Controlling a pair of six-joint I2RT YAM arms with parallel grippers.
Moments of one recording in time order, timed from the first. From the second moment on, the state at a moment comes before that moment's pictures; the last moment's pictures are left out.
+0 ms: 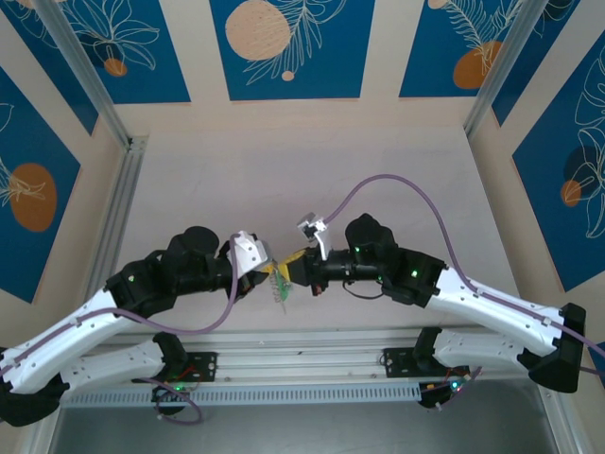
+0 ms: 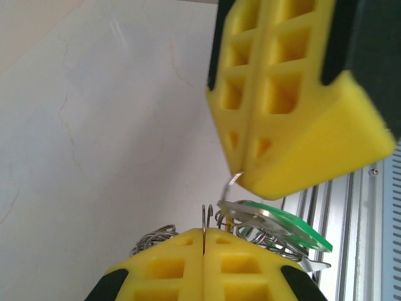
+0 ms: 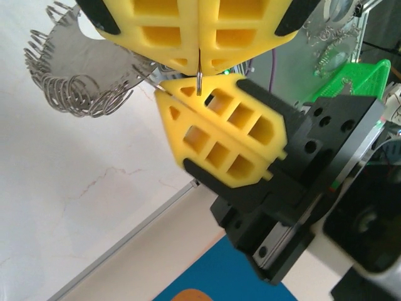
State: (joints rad) left arm -0.97 0.82 0.99 -0.70 0.14 0.19; right arm 1.05 1.02 0.95 -0.26 -0.34 0.51
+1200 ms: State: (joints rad) left arm -0.97 0.82 0.99 -0.70 0.10 0.19; right arm 1.10 0.91 0.98 -0.32 -0.31 0.47
